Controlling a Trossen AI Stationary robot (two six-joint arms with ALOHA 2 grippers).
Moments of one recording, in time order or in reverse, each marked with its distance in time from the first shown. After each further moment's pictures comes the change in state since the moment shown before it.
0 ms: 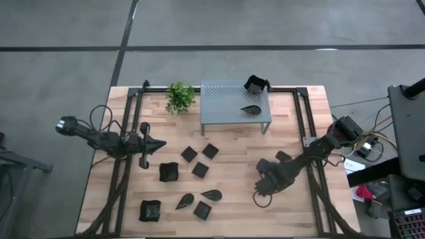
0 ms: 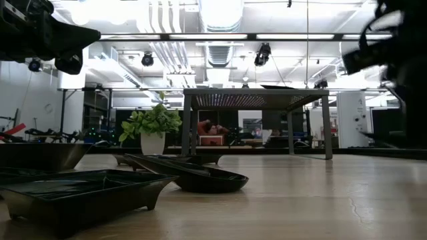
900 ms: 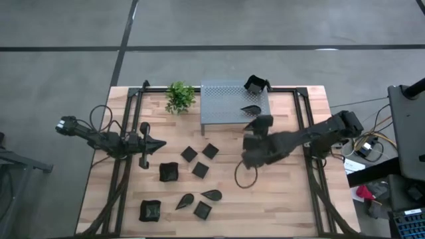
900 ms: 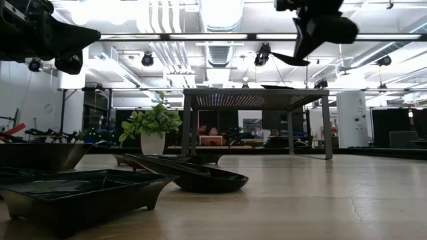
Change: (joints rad) left arm 0.000 0.000 0.000 0.000 0.000 0.000; right arm -0.278 -0.070 0.373 -0.250 0.587 -0.883
